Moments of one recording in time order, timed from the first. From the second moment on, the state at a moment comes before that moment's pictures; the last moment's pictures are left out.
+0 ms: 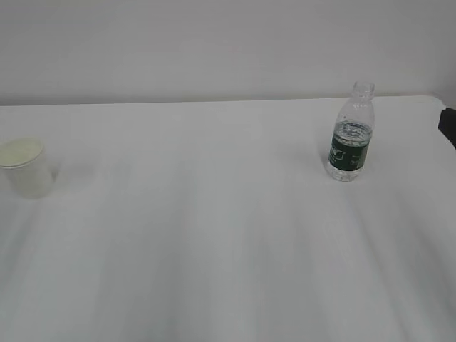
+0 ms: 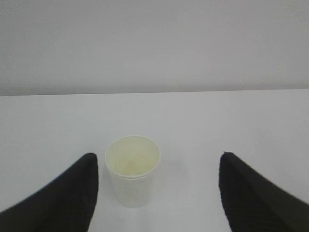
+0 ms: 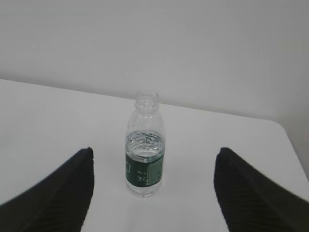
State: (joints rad) left arm -0.01 0.95 -0.35 -0.03 -0.29 -0.04; right arm 0.12 0.94 -0.37 -0.03 -0.28 -0.09
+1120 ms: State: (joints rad) left arm -0.20 1.13 -0.02 -0.12 -0.75 -0.07; right arm 0.12 1.26 -0.23 -0.25 -0.61 0.13
